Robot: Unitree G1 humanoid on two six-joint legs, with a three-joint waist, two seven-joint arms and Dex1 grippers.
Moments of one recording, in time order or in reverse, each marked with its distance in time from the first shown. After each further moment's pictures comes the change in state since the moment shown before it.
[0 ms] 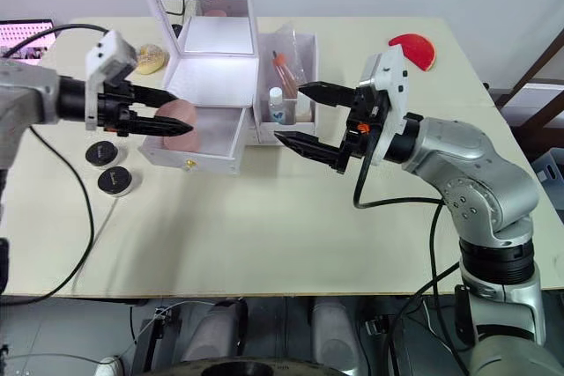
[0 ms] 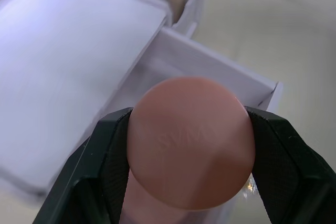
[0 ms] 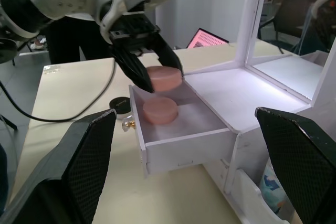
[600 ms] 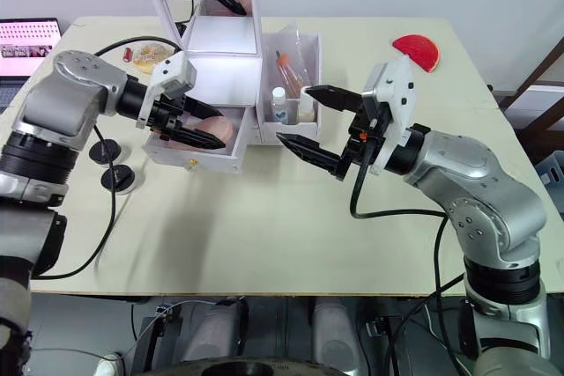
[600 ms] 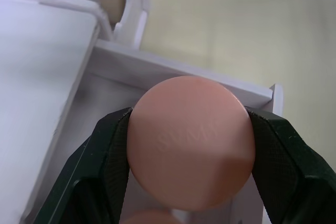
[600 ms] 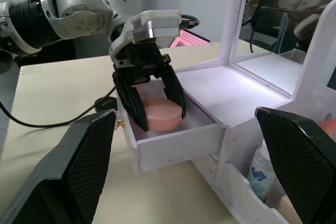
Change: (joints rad) left arm -0.095 -0.188 -0.125 0.209 0.188 -0.193 -0.191; right arm 0.071 -0.005 -0.031 -0.096 0.010 0.011 -0.112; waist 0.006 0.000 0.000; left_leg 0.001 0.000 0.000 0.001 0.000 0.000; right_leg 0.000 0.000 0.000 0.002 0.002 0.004
